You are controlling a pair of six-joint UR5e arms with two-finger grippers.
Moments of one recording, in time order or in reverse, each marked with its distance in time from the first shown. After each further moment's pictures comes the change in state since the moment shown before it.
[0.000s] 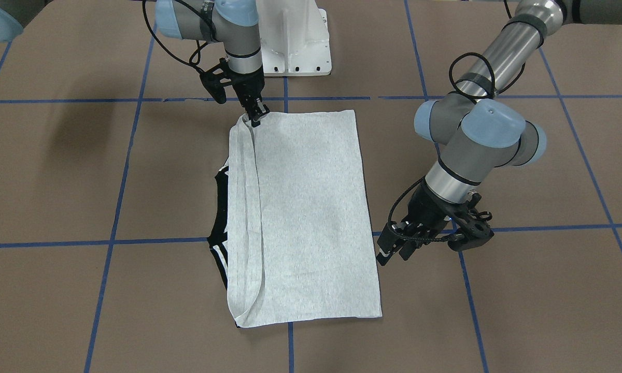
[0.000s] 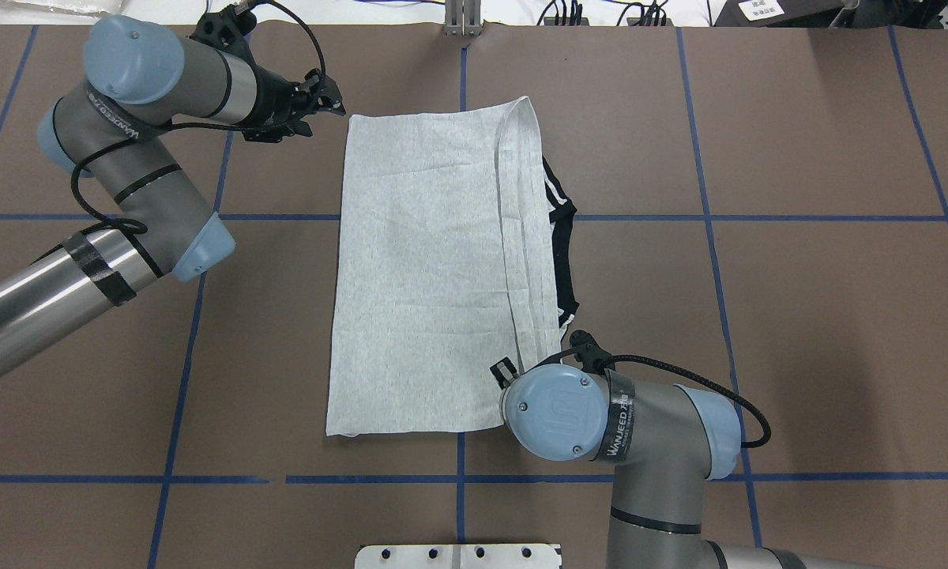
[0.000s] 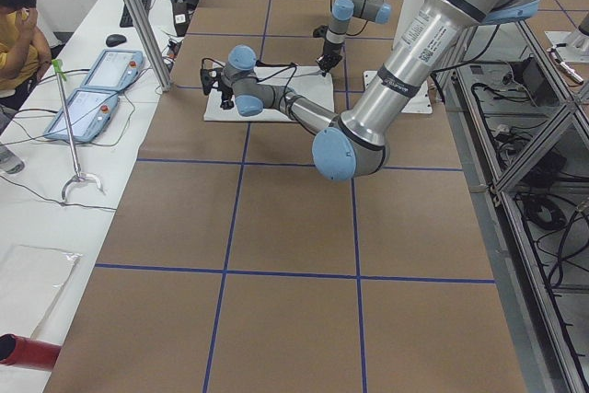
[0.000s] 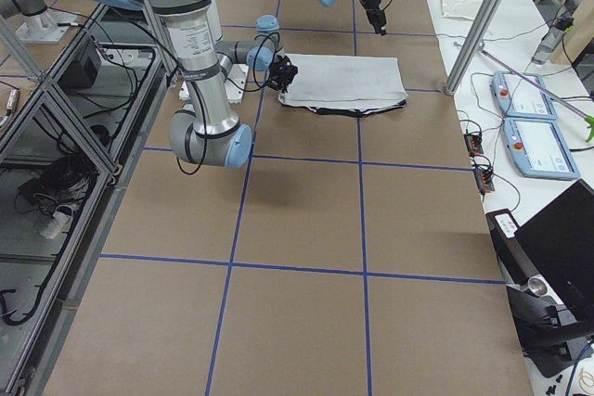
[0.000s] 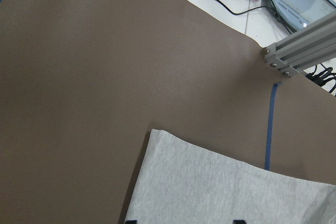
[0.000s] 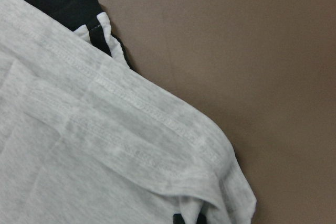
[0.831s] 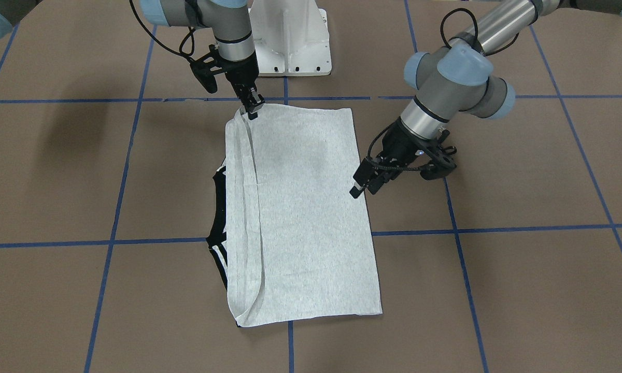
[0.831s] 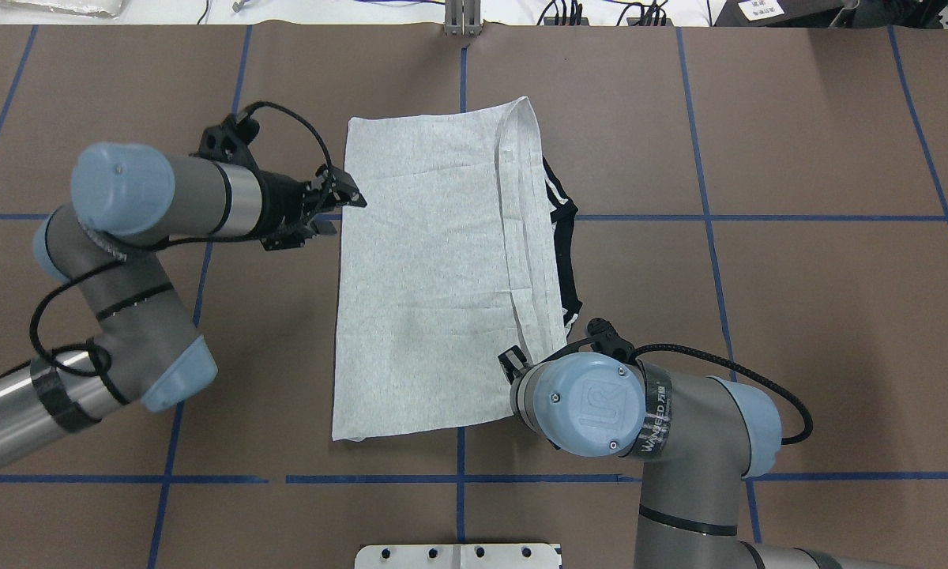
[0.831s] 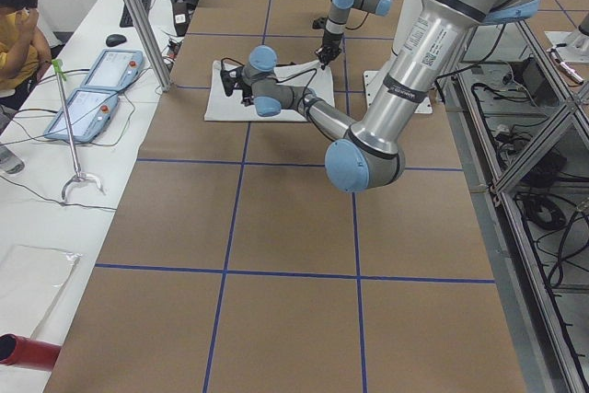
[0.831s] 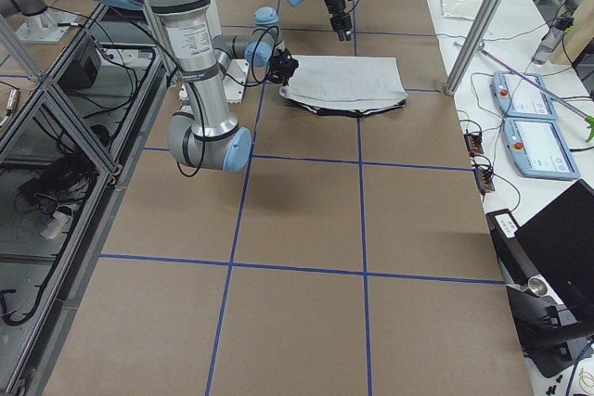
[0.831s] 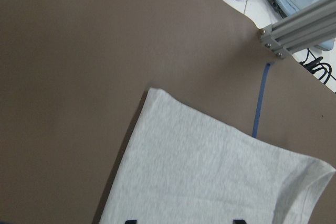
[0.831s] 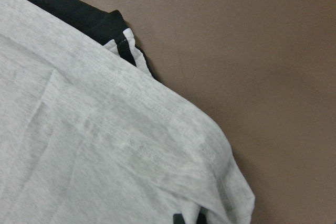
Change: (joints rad) left arm 0.232 0.234 -0.356 0.006 0.107 -0.324; right arm 0.018 -0.036 0.105 -0.017 0.005 0.003
